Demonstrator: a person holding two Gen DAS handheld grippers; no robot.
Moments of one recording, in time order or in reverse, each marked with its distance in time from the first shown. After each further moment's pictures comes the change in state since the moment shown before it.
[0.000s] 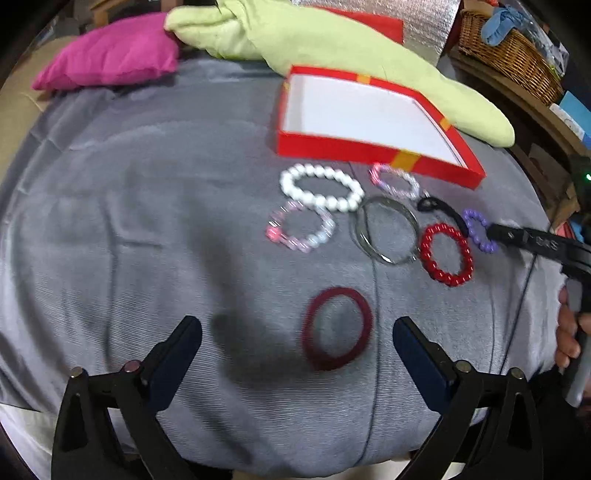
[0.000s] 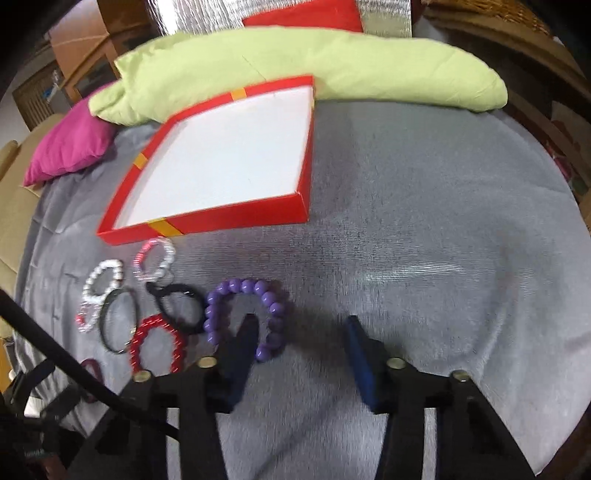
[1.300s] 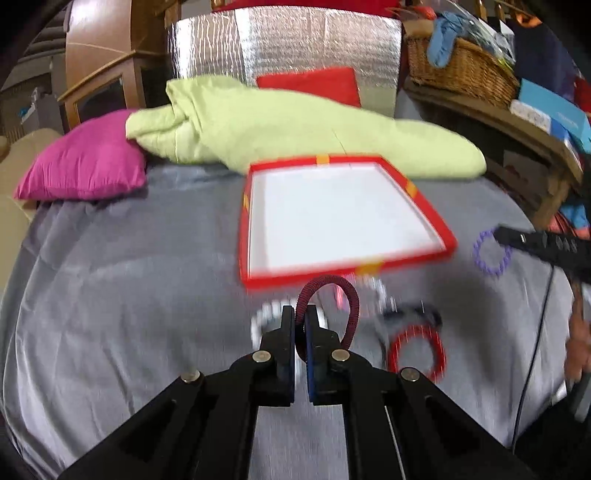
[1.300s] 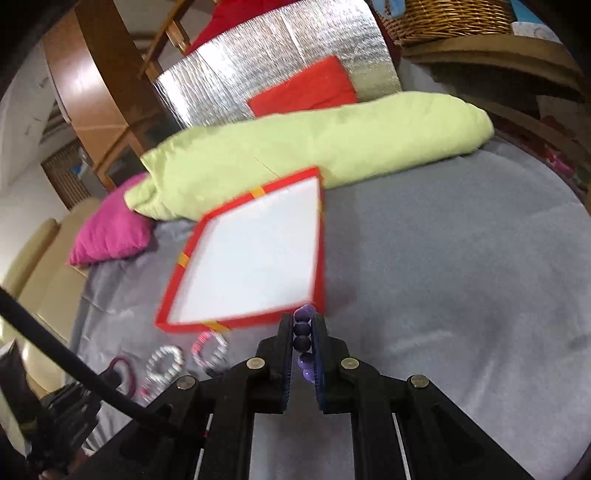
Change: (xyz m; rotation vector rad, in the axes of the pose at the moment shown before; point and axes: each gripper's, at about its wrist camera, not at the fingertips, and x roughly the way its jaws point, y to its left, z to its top) left arm -0.027 -0.039 0.078 0.188 -0.296 0.024; right arm -0.061 -0.026 0.019 0.170 -0.309 0.271
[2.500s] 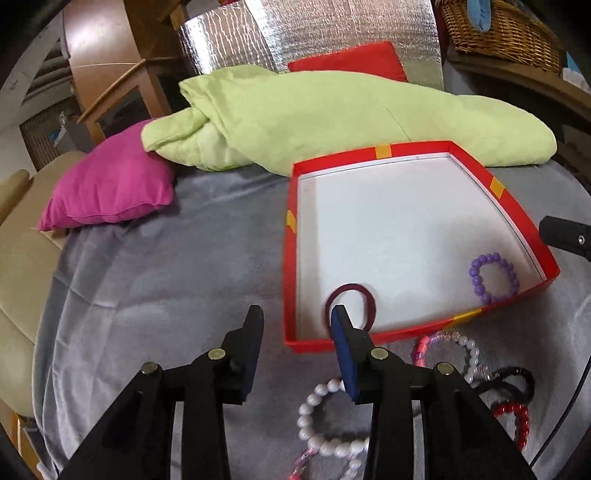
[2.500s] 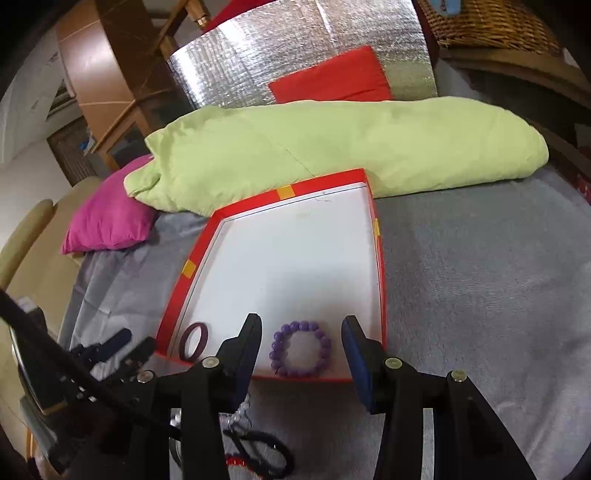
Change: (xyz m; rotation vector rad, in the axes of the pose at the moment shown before) left arm 0.062 0.014 0.033 0.067 0.061 0.263; right arm 0.065 0.044 0.023 -0.110 0.075 -0.038
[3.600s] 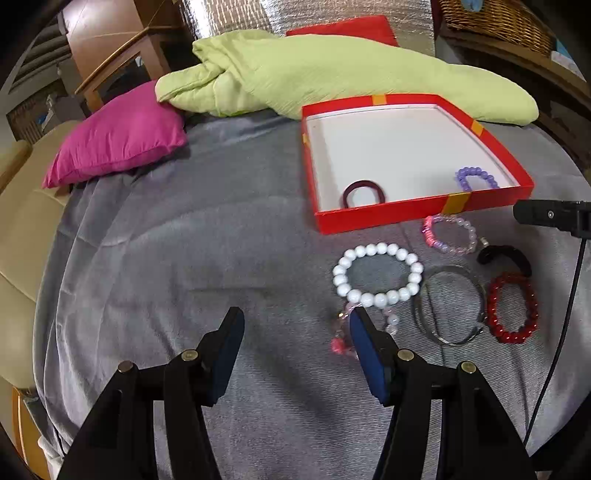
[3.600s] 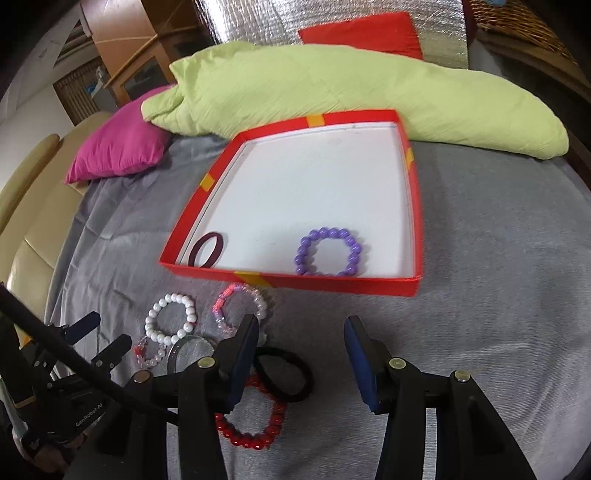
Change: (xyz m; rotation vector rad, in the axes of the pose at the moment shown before) left arm -0.025 0.023 -0.070 0.009 0.134 -0.044; right arm 0.010 0.031 -0.042 -0.111 0.219 -0.007
